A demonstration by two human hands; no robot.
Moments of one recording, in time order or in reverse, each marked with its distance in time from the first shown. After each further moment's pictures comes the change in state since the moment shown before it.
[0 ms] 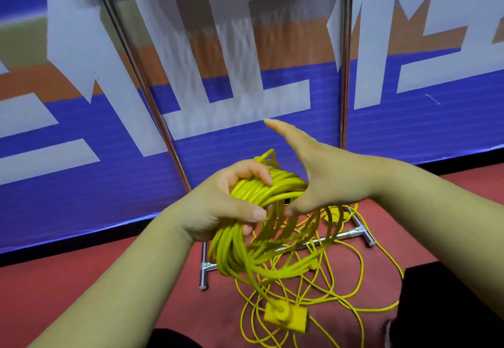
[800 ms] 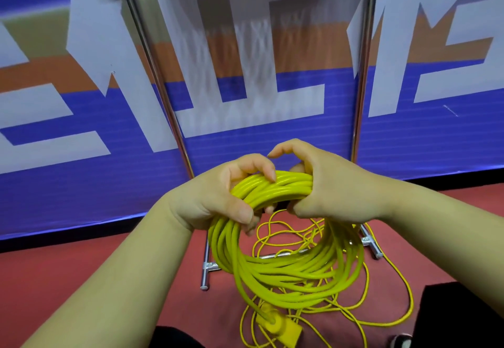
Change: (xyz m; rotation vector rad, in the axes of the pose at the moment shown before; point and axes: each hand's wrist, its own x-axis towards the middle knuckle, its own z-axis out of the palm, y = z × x) left_hand -0.002 0.010 -0.030 -0.060 -0.282 0.016; right_hand 0.003 -0.027 0.010 0.208 0.039 0.095
